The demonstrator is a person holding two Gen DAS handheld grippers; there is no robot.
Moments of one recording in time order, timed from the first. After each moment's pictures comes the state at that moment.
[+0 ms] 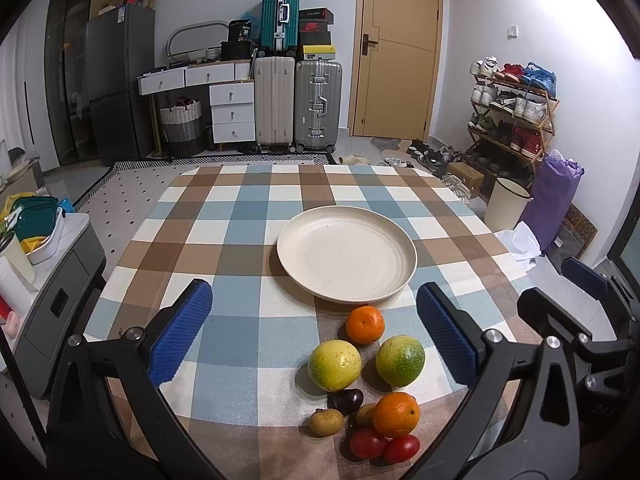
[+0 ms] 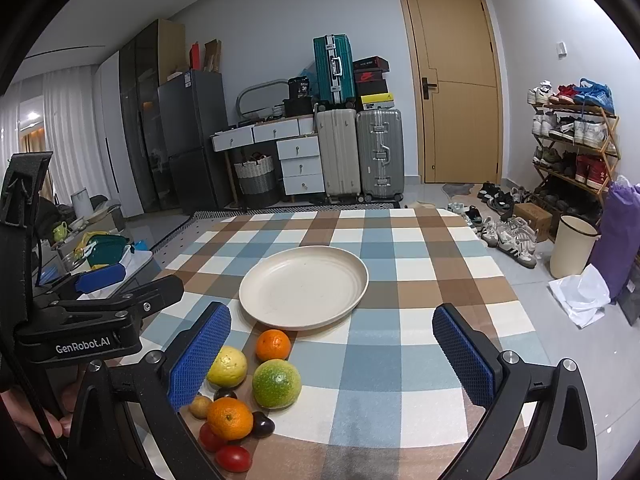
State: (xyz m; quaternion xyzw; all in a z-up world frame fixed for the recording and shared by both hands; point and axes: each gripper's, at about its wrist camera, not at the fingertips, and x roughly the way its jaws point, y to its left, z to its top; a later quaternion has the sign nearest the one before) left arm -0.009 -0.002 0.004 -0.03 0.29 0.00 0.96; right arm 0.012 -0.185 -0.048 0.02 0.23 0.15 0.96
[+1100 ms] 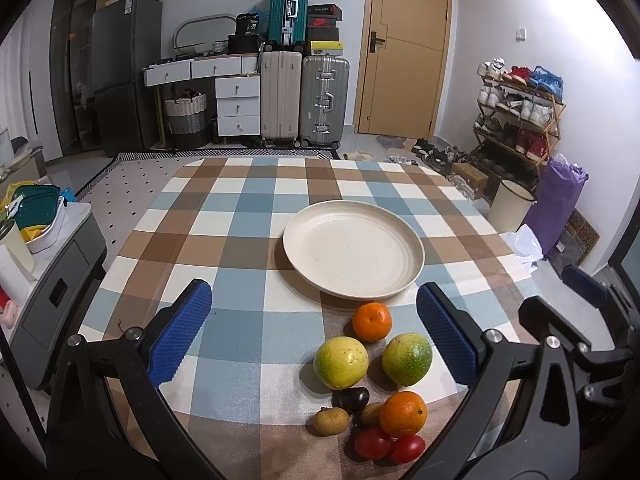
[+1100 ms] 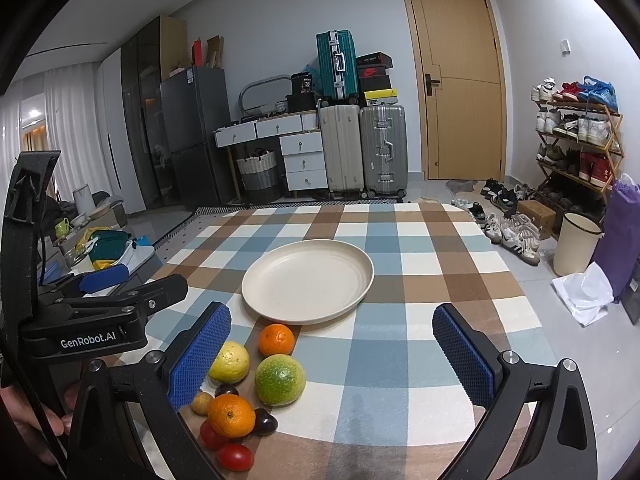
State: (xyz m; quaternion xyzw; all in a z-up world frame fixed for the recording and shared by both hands) left arm -0.009 0.004 -0.011 -0.04 0.29 0.00 0.95; right arm 0.013 -0.178 -0.054 0.02 0.23 0.15 0.96
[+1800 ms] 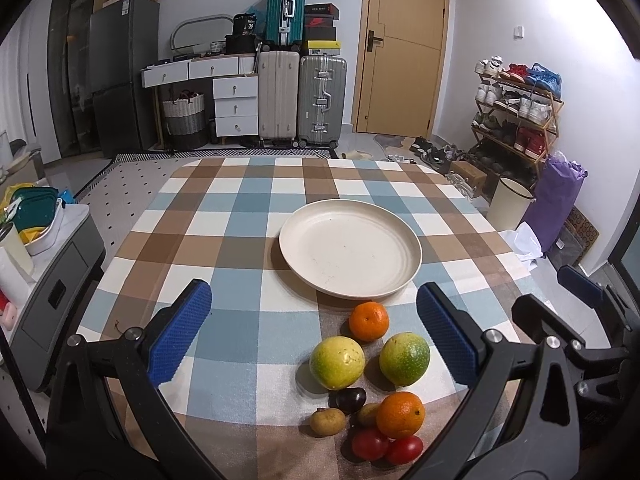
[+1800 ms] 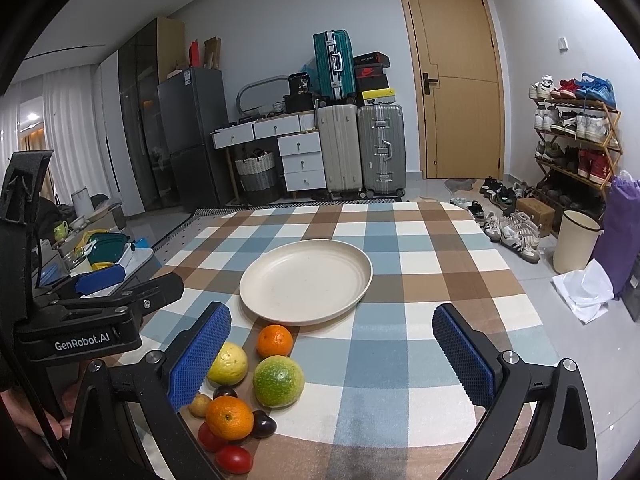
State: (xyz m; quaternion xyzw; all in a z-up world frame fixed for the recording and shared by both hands) left arm -0.003 0.004 -0.012 -0.04 0.30 0.00 0.95; right arm 0.018 -0.179 -0.060 0.03 0.24 0.15 0.96
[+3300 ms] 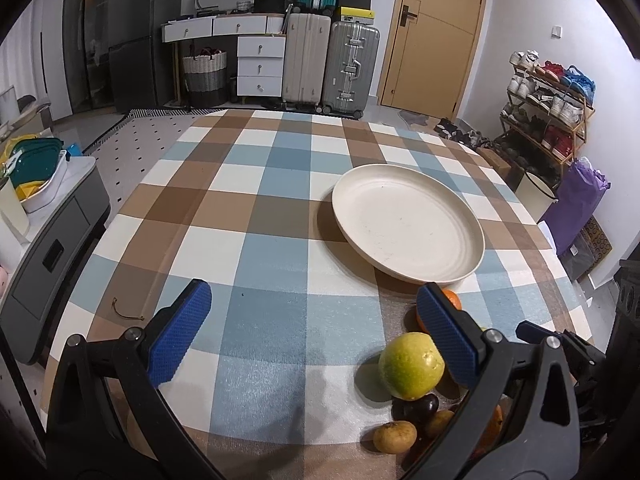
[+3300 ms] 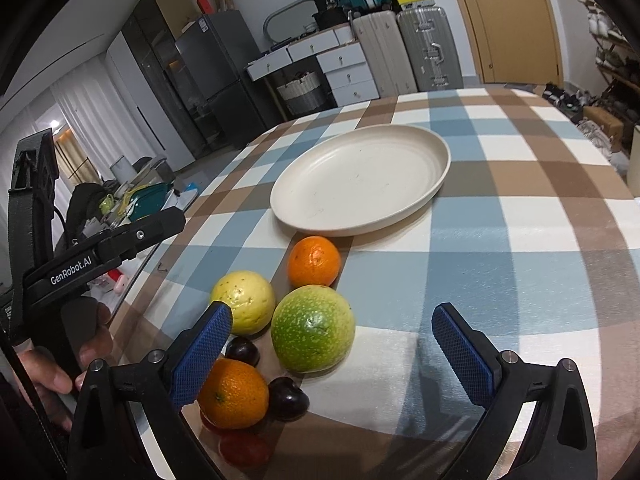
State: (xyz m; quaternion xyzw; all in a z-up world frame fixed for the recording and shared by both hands) left arm 0.046 0.057 -0.068 -0.08 0.36 0.04 0.93; right arm 0.082 -0.155 -0.146 0.08 0.40 0.27 0.87
